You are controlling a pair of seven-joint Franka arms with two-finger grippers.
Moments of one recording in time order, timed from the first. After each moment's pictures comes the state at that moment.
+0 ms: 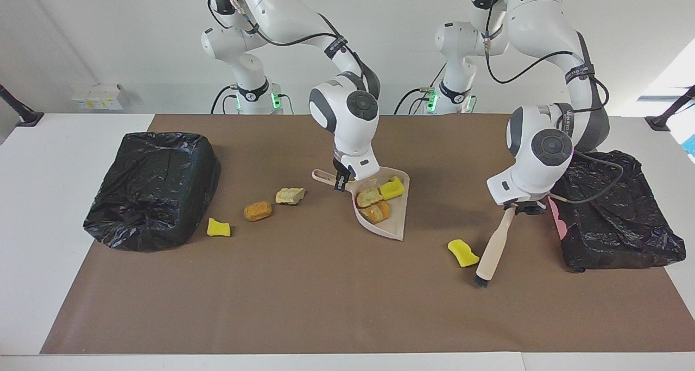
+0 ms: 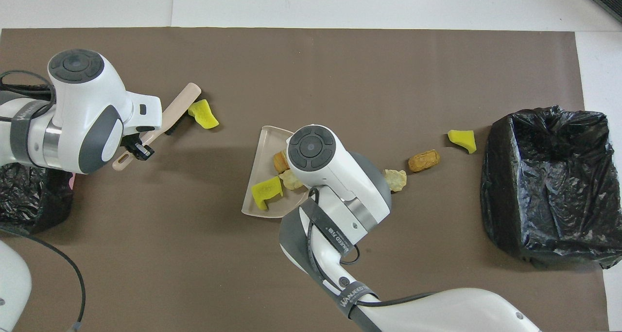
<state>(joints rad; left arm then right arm) -0.15 0.32 -0.03 -1.79 0.15 1.89 0.47 0.54 0.41 0.08 -1.70 -0.12 1.95 -0.63</state>
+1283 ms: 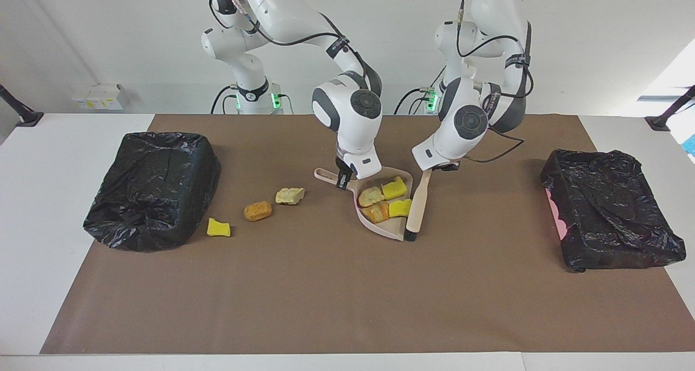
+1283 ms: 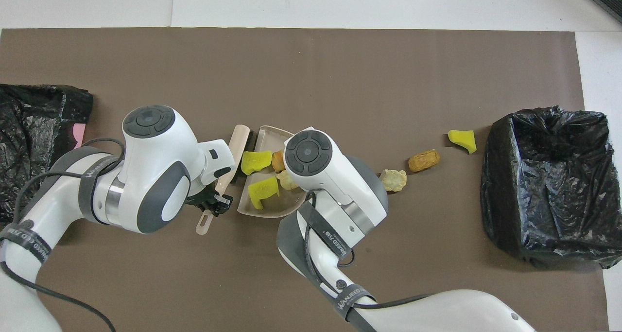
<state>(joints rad) -0.27 0.14 -0.13 -2.01 -0.11 1.82 -0.02 0.55 0.41 0.08 -1.71 -0.12 1.98 -0.59</state>
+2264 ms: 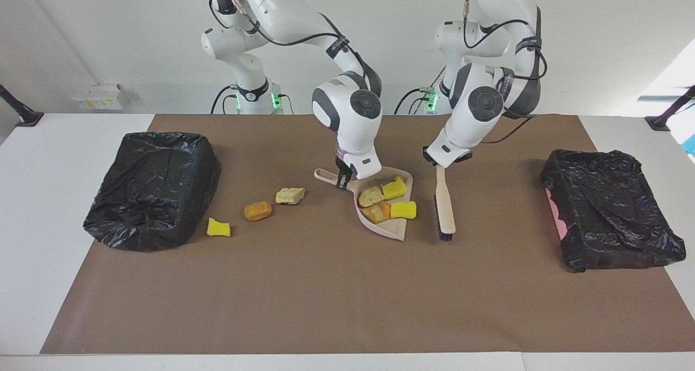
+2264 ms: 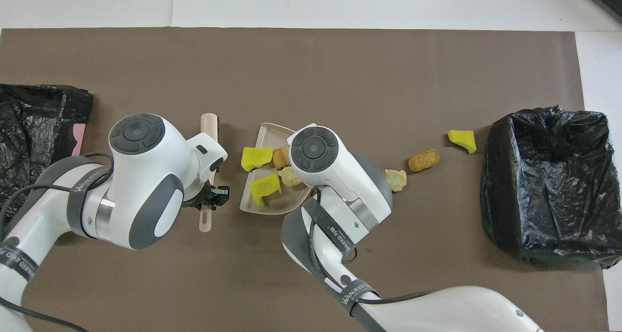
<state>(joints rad) -0.28 0.05 -0.14 -2.13 -0.08 1.97 -0.38 0.48 0.41 0.08 -1.71 -0.12 2.03 -0.75</state>
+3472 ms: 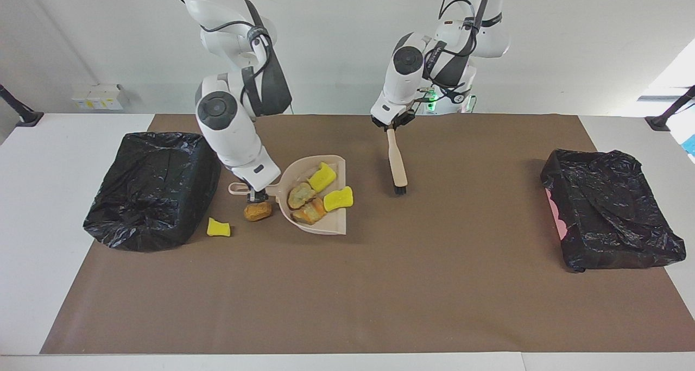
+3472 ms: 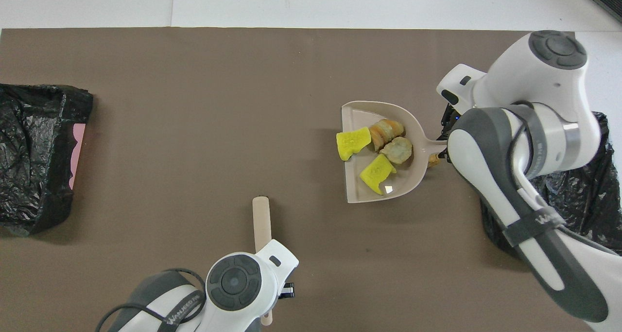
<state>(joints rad) -0.30 -0.25 -0.55 -2.47 -0.37 2.04 -0.63 0.04 0.27 0.07 -1.66 0.04 1.75 -1.46</state>
